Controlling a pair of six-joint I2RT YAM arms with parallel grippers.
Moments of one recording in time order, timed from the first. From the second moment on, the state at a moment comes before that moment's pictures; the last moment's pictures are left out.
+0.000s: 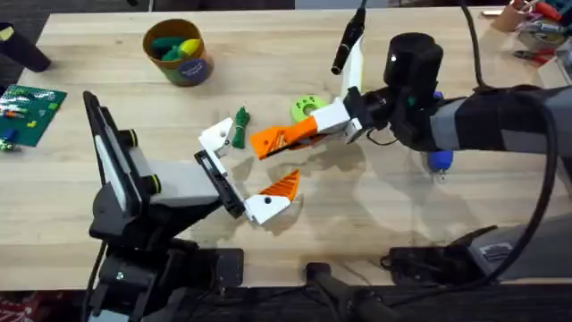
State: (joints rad) left arm -0.19 0.00 0.01 -0.07 0.78 -0.01; right arm 0.38 1.65 0.63 0.68 -1.52 1.03
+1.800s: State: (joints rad) left arm -0.19 0.00 0.01 -0.08 0.85 -0.01; right arm 0.46 1.65 0.63 0.71 -1.44 1.10
